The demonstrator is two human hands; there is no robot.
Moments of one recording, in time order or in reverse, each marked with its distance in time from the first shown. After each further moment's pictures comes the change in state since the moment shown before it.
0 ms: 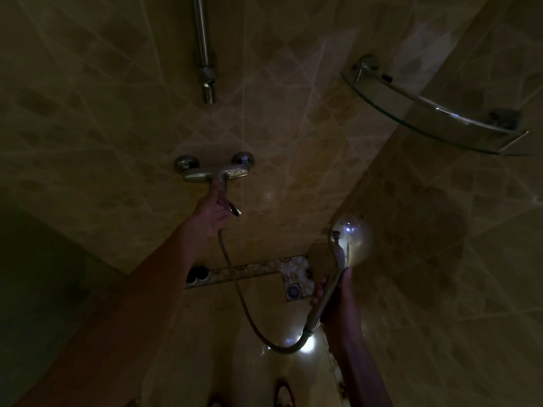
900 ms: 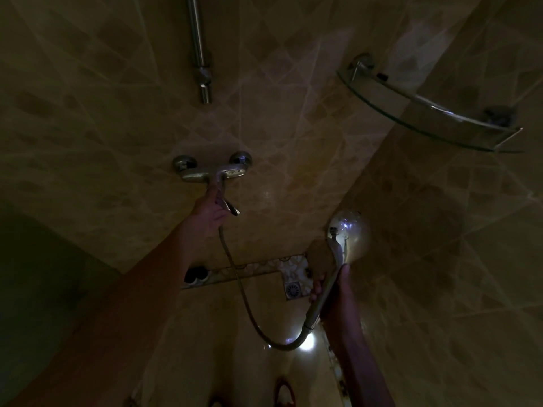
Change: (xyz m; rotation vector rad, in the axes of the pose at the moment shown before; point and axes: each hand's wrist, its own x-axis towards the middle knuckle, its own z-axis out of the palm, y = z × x) left_hand 0.010 -0.005 -0.003 0.001 -0.007 0.075; right_hand 0.001 -0.004 -0.004 -0.098 -0.022 -0.017
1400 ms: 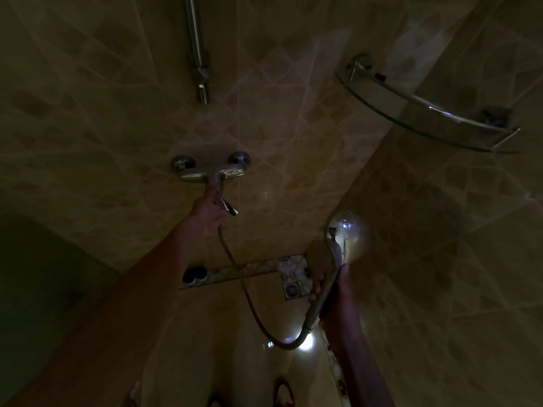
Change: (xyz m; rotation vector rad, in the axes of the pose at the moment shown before) left_hand -0.005 0.001 0.003 -0.021 0.006 0.002; right_hand 0.002 -0.002 -0.001 0.054 -0.013 0.002
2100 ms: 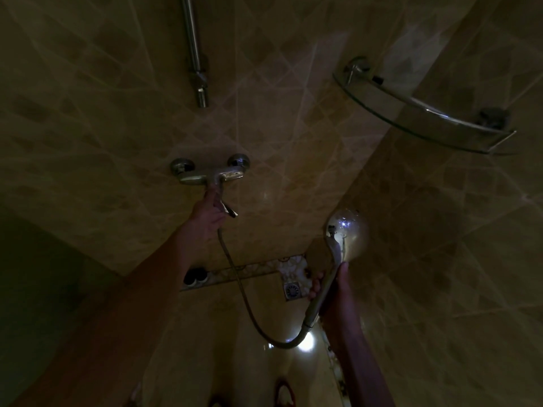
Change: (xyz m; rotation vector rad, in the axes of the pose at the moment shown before) left_hand -0.010 0.002 0.004 0.016 0.003 0.014; right_hand 0.012 0.003 -0.003 0.018 0.003 0.012
